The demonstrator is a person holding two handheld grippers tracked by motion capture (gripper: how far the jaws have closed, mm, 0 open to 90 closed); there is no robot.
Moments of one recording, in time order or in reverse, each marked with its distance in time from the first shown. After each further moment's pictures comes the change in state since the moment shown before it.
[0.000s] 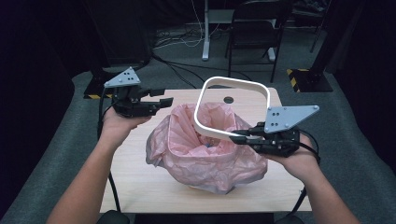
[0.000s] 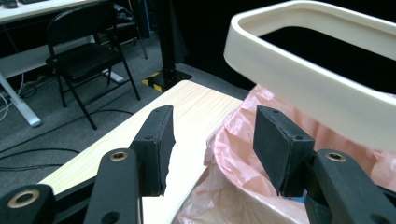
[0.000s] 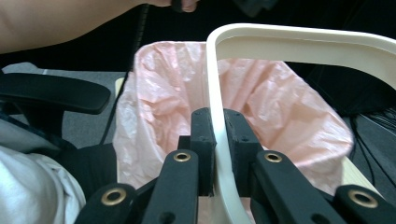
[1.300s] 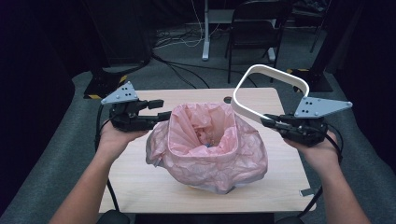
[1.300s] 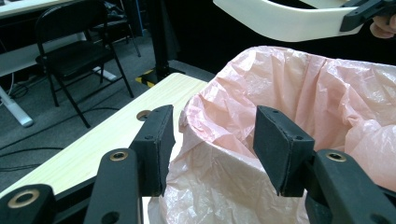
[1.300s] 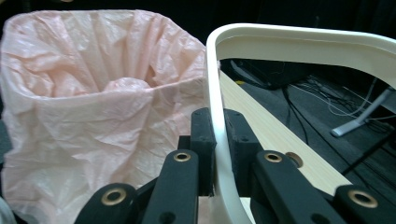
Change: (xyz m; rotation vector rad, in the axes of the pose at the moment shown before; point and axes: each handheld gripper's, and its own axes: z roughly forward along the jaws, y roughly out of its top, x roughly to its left) left arm -0.015 -0.025 -0.009 0.005 -0.026 0.018; right arm -0.040 -0.044 -0.041 0.005 -0.267 0.118
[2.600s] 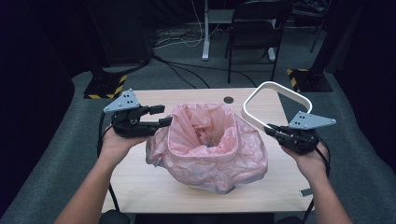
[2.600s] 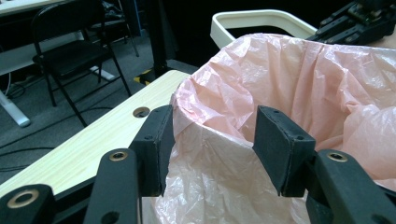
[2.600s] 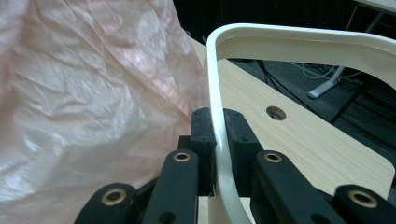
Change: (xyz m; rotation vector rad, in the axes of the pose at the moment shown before) left arm -0.006 -0.014 0.003 -0.006 -0.005 0.004; right arm -0.012 -0.073 0.029 0.062 -0.129 0.108
